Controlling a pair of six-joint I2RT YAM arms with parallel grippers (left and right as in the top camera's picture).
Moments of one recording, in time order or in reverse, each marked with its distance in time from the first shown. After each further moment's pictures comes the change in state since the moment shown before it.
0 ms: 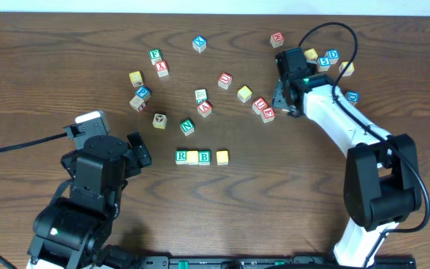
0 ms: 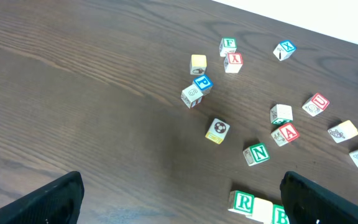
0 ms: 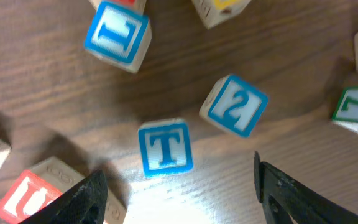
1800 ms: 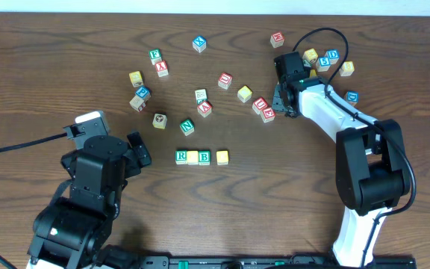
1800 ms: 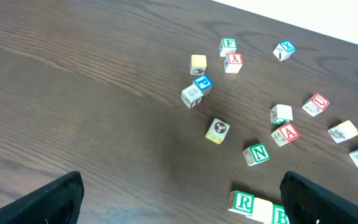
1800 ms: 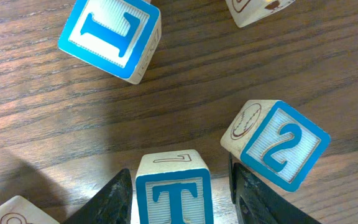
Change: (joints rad) left arm 0.000 0.000 0.000 0.000 0.000 0.000; right arm -0.012 0.112 0.000 0.095 -0.035 -0.056
